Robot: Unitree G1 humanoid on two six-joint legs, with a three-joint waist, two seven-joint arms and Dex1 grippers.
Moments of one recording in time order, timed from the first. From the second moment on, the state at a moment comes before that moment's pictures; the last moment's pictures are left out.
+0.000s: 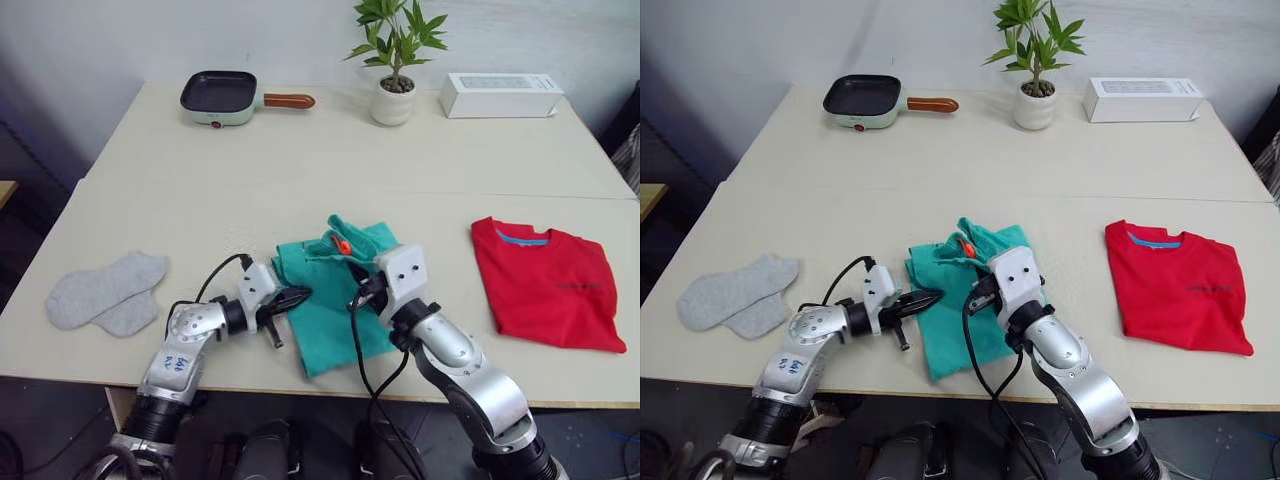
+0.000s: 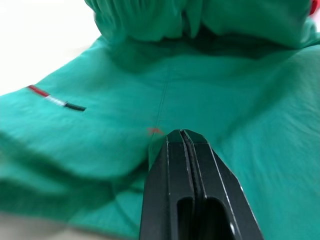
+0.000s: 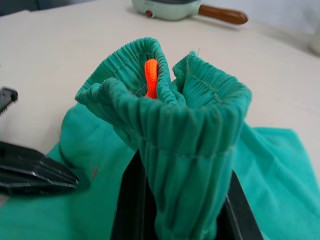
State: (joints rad) left arm -0.24 0.41 -0.09 -0.01 -0.22 0.15 -0.81; right arm -0.17 -0.29 0.32 -0.54 0.26 0.54 0.07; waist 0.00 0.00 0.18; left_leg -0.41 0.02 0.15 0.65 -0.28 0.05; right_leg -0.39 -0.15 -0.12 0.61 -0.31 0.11
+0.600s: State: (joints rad) left arm -0.24 0.62 0.13 -0.04 -0.46 0.35 -0.96; right arm -0.33 -0.62 -0.11 -0.43 1.02 0.89 0.82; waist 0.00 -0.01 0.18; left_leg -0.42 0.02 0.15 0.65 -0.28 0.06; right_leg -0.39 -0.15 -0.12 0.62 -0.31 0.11
